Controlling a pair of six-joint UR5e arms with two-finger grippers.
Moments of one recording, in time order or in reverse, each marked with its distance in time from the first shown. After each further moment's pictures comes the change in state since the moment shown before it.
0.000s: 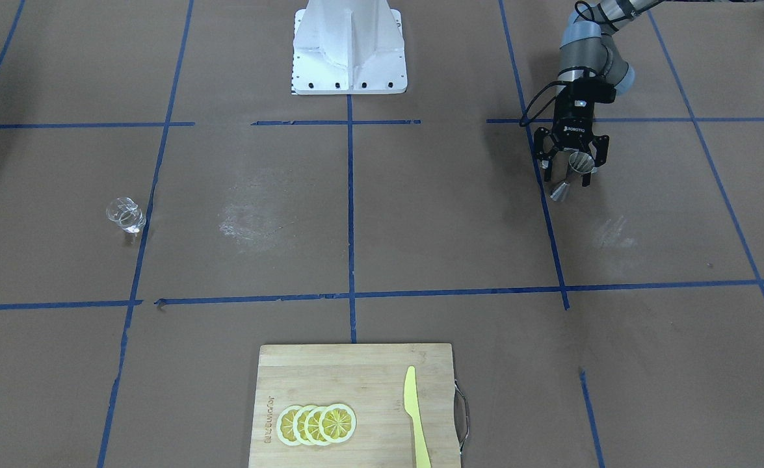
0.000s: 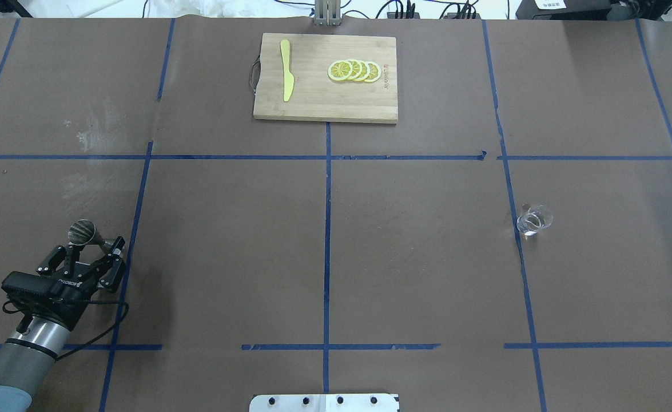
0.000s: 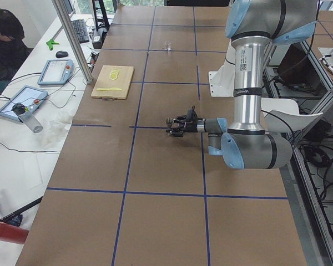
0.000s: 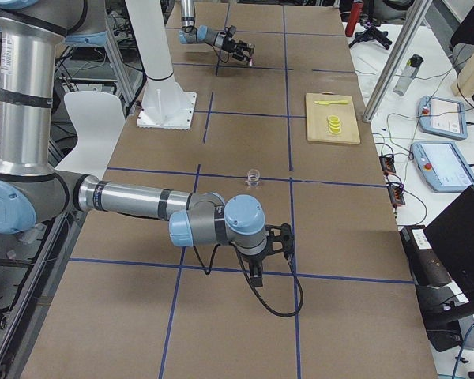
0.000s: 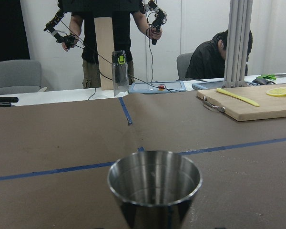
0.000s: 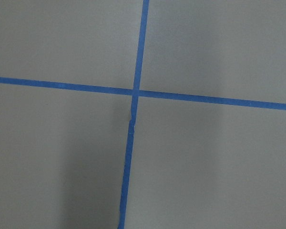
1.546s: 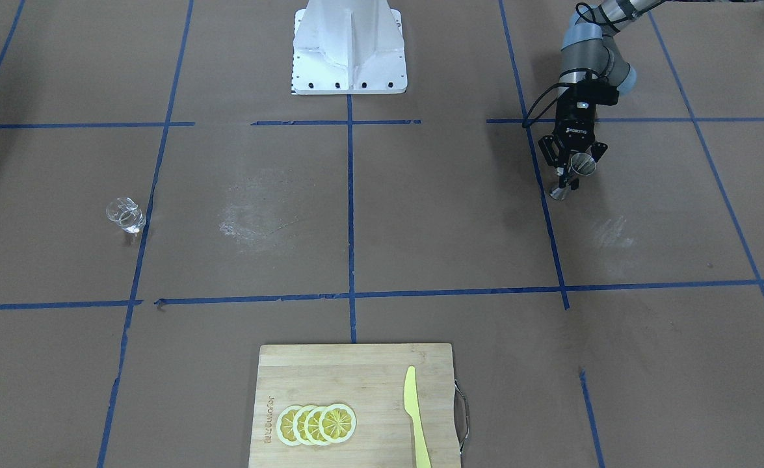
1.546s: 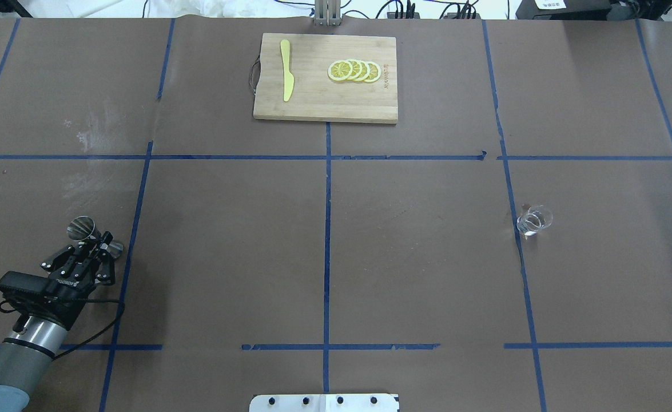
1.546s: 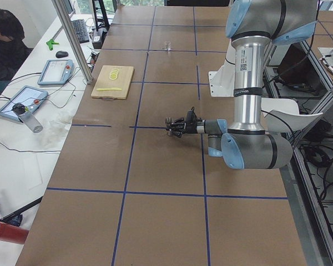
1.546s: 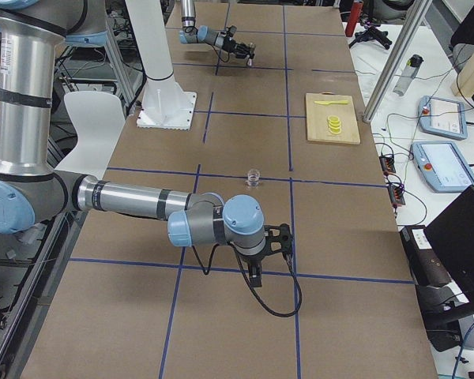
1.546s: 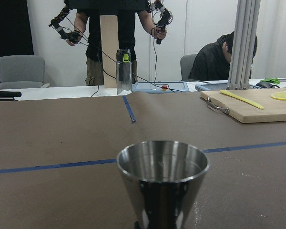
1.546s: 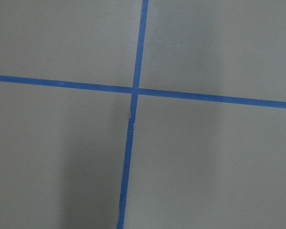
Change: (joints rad) left arm -0.002 0.005 0.009 -0.005 0.000 -0.039; right arm 0.000 -0.004 0.003 0.001 -0.002 0.000
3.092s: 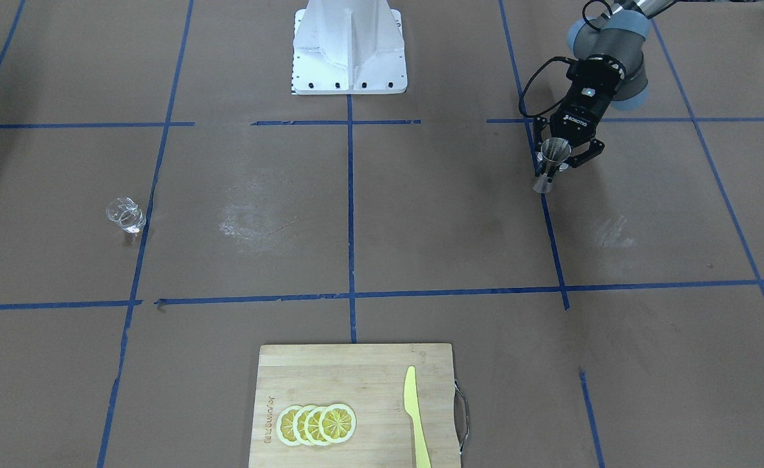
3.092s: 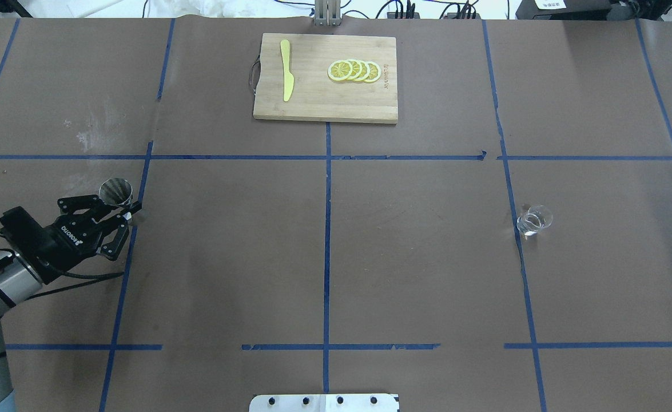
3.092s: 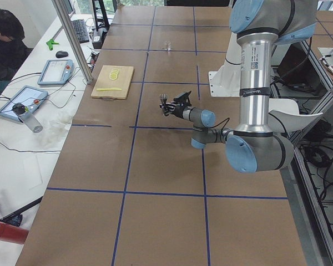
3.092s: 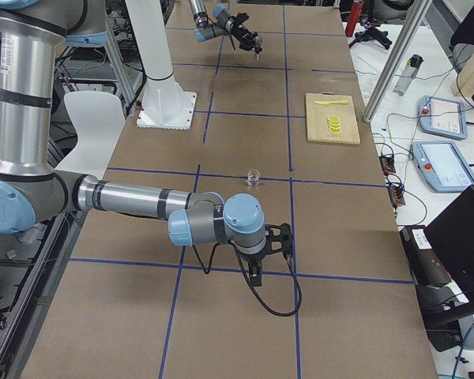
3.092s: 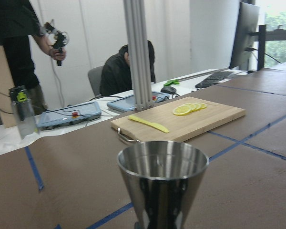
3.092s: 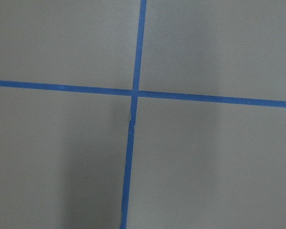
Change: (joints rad) left arm -0.350 -0.048 -0.119 -0.277 -0.791 0.680; right arm 0.000 0.002 0.003 -0.001 0.000 0.026
